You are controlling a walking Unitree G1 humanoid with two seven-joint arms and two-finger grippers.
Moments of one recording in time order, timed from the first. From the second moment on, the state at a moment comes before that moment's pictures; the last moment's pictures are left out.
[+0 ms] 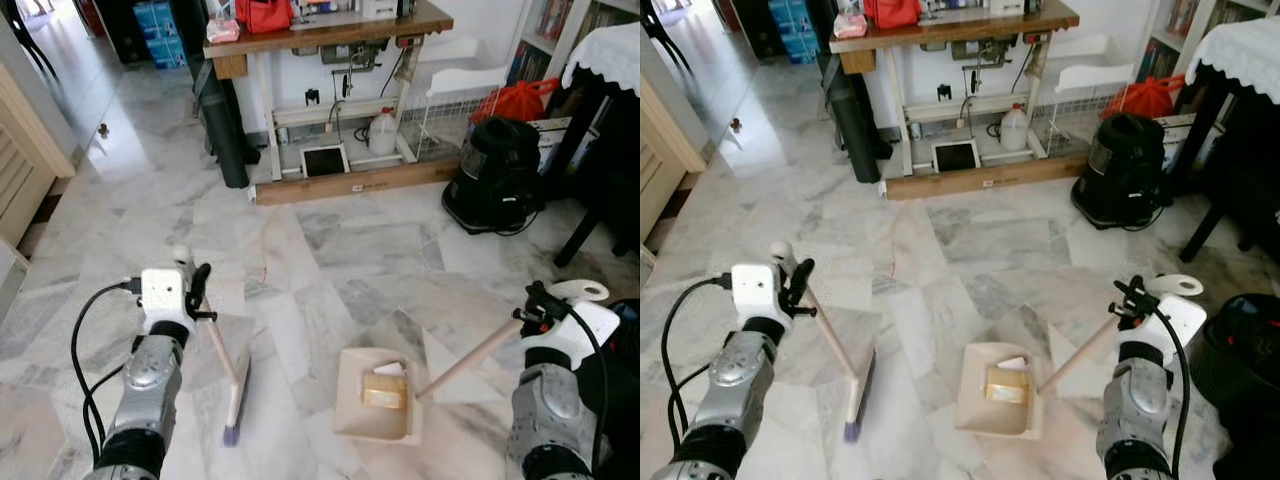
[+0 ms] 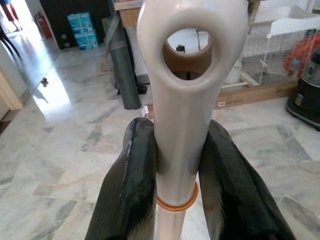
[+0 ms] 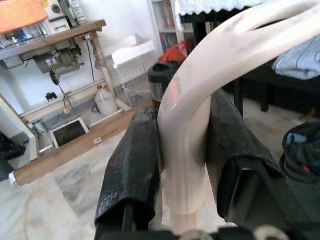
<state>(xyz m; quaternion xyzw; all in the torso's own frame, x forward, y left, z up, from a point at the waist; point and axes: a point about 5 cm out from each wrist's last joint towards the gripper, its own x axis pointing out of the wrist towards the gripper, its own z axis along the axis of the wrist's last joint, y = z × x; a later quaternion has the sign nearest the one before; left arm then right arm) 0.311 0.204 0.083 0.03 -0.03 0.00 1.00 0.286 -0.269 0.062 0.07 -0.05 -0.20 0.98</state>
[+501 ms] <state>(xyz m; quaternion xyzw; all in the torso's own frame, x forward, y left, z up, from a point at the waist) 0.310 0.169 0.087 0.02 -0.06 -0.05 1.00 0.289 -0.274 0.078 0.04 -0.08 -0.20 0.98</state>
